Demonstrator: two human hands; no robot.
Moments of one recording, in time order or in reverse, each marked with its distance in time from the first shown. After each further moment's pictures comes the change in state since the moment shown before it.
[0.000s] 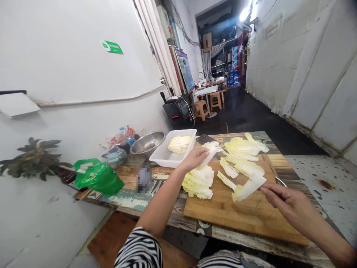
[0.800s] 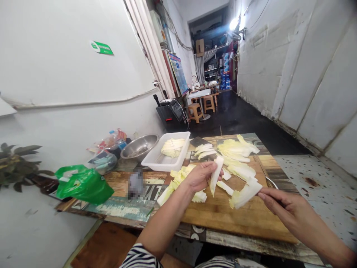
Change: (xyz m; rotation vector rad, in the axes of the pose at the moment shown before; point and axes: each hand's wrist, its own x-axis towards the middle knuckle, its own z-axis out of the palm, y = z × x) left_hand -0.026 0.021 0.064 -0.903 -0.103 -0.210; right_hand -0.014 -0.017 -0.014 -0.073 -0.012 -0.046
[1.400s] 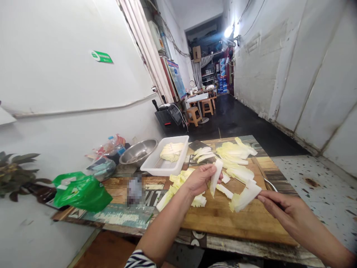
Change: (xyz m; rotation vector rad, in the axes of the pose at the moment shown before) left_hand 0.000 0.004 0.003 0.043 -0.024 0.024; right_hand -0.002 0.004 0.002 0.009 0.022 -0.021
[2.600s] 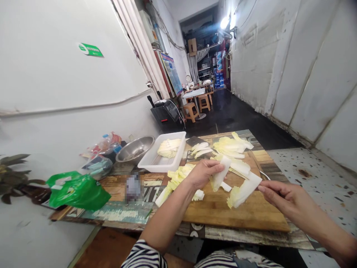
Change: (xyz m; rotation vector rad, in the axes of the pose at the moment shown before) left_hand 0.003 0.006 0.022 0.222 -0.021 -0.003; right_hand 0.006 -0.027 -0.014 0.212 -0.080 0.232
